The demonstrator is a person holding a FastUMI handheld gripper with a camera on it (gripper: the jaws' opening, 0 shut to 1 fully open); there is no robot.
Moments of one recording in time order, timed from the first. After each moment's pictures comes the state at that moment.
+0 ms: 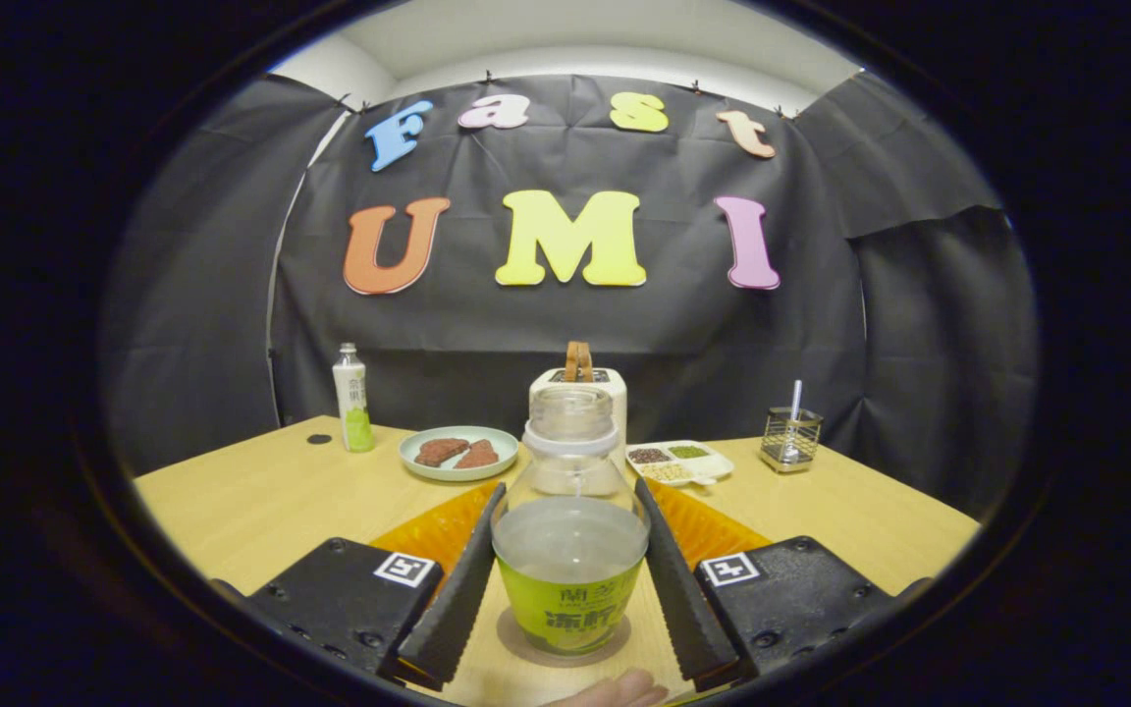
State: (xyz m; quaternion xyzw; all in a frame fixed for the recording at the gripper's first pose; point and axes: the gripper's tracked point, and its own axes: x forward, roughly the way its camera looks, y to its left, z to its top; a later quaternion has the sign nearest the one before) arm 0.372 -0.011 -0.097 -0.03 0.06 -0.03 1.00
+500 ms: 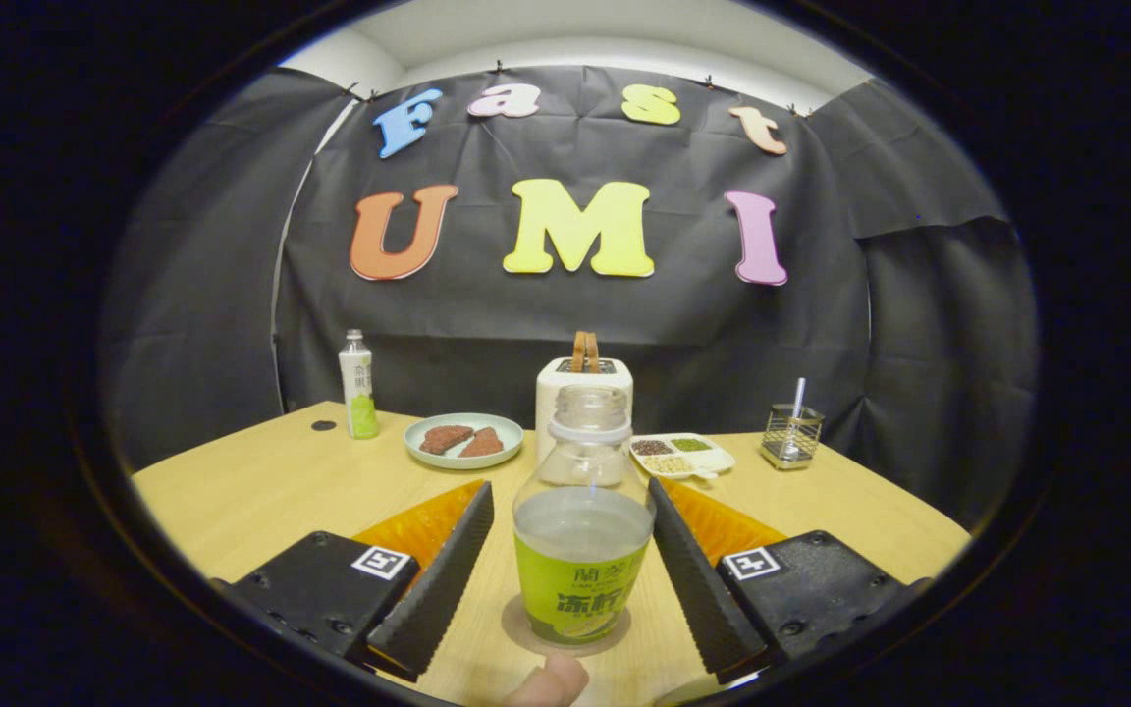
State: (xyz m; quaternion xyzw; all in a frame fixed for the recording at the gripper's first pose) arm 0.359 -0.008 -0.093 -0.04 0.08 -0.03 1.00
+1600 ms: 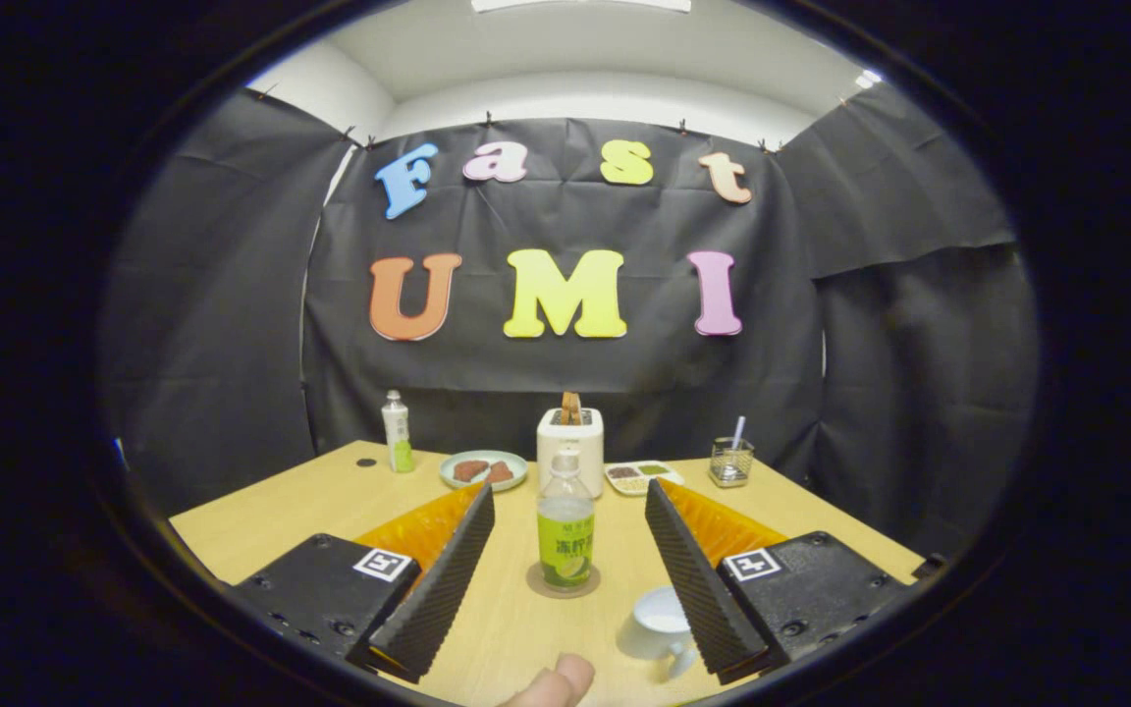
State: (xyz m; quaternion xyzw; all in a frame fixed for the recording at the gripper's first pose) arm 0.162 -0.001 -0.013 -0.04 0.05 -0.05 1.00
